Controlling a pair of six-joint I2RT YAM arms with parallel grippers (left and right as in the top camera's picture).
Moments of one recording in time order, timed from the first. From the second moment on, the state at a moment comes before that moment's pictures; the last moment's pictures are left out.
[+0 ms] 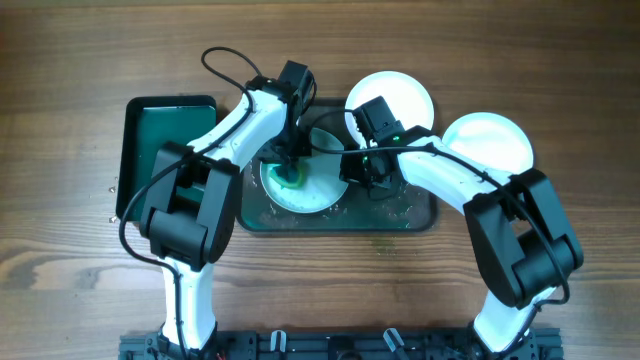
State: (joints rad) left arm -0.40 2.13 1.55 -0.96 0.03 -0.41; right arm 0.49 1.91 1.13 -0.46 -0.27 0.69
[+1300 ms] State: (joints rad) left arm -0.44 2.14 1.54 -0.93 0.27 -0.29; right arm 0.44 1.92 1.14 -0.47 -0.33 0.65
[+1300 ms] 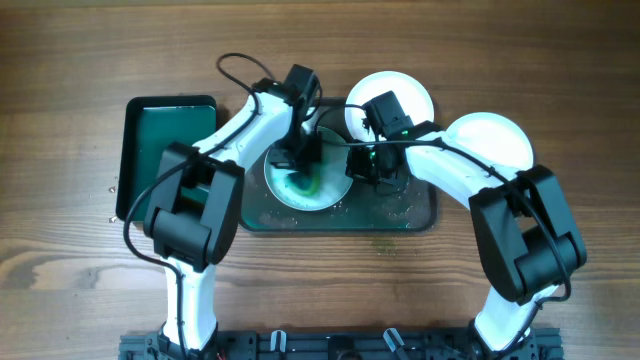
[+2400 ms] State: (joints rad) left arm -0.47 2.14 1.54 -1.11 -0.03 -0.26; right arm 0.45 1.92 1.14 -0.45 -0.37 0.63
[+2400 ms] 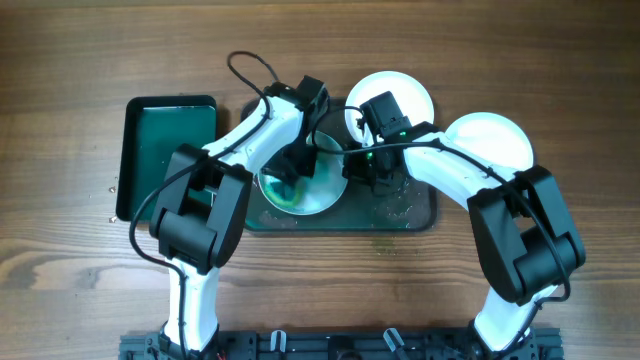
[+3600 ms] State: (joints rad) left arm -0.49 2.14 1.53 -0.90 -0.28 -0.75; right arm 0.44 1.92 1.14 -0.45 -0.37 0.63
